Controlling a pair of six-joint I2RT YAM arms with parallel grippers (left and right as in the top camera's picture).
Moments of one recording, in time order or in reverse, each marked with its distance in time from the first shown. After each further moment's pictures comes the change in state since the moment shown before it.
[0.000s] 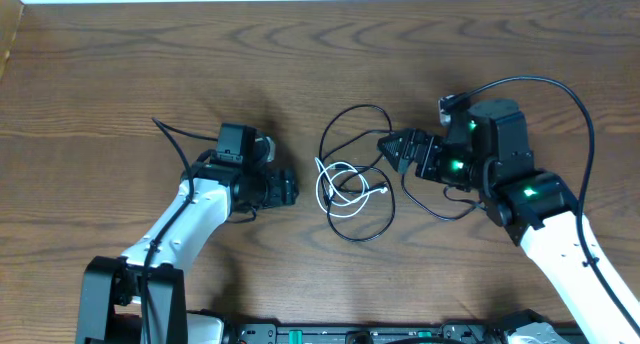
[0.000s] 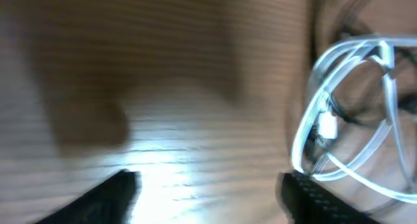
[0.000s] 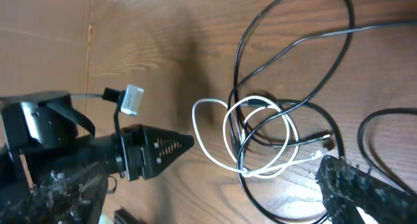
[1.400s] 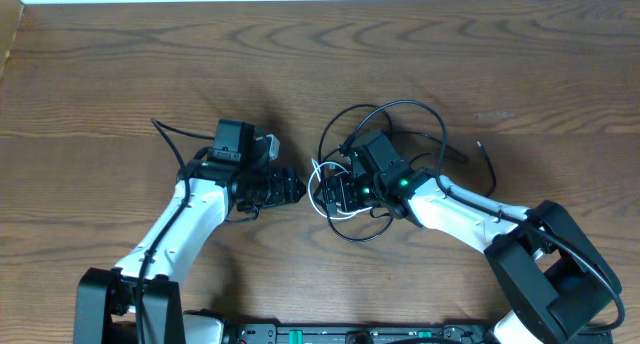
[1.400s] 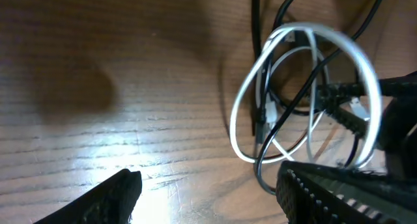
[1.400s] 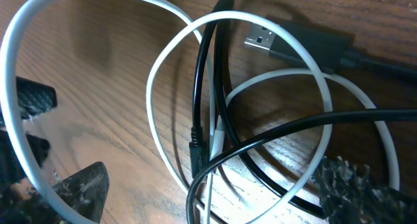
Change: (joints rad) left arm 0.000 -0.034 0.012 -0.057 0.095 -0.026; right arm 0.327 0.567 -0.035 0.341 0.116 -0.159
